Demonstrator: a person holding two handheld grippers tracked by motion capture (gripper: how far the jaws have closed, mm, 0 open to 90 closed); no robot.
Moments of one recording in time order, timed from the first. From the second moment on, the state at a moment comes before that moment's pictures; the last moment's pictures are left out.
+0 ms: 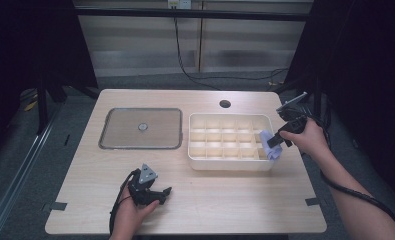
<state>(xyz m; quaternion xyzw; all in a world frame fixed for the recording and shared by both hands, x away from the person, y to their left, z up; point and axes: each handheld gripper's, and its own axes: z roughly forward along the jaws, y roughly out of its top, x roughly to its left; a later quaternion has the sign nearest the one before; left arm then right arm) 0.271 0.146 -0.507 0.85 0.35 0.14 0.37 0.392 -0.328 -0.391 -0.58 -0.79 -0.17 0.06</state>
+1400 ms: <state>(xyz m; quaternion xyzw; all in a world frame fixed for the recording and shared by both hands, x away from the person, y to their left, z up) 0.272 0.145 -0.507 0.85 0.36 0.14 0.37 0.385 -0.318 -0.422 -0.56 -0.81 -0.16 0.06</state>
